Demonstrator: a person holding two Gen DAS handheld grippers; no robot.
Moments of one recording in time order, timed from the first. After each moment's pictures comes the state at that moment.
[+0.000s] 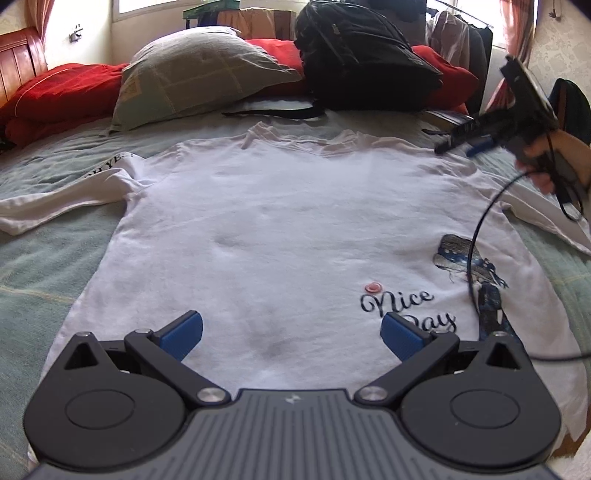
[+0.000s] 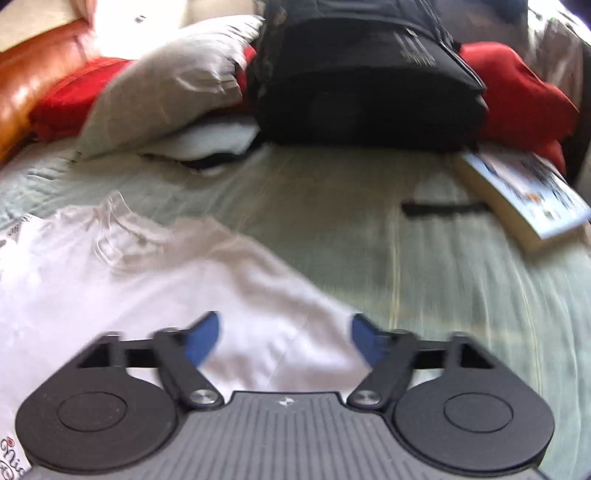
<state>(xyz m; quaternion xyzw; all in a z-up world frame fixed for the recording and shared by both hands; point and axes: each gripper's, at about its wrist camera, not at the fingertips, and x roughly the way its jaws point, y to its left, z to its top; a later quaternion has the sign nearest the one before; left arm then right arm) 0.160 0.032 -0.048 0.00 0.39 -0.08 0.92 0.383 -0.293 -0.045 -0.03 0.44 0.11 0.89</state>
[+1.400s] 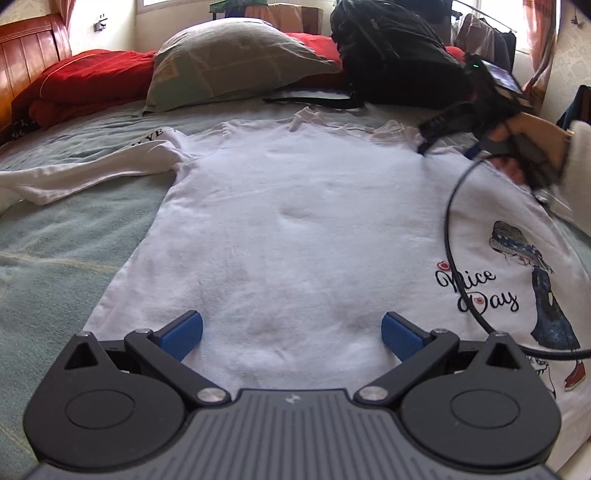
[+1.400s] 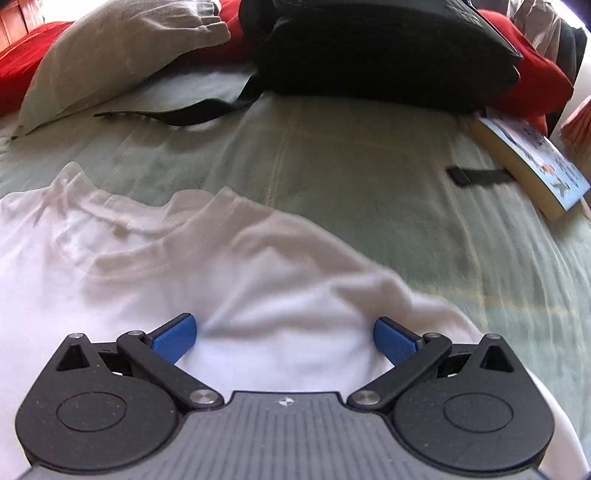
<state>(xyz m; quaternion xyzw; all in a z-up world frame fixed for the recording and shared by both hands) 0.157 0.076 -0.072 0.00 0.39 -0.05 0.92 0.444 -0.211 -0.082 -0.03 0.47 0.02 0.88</state>
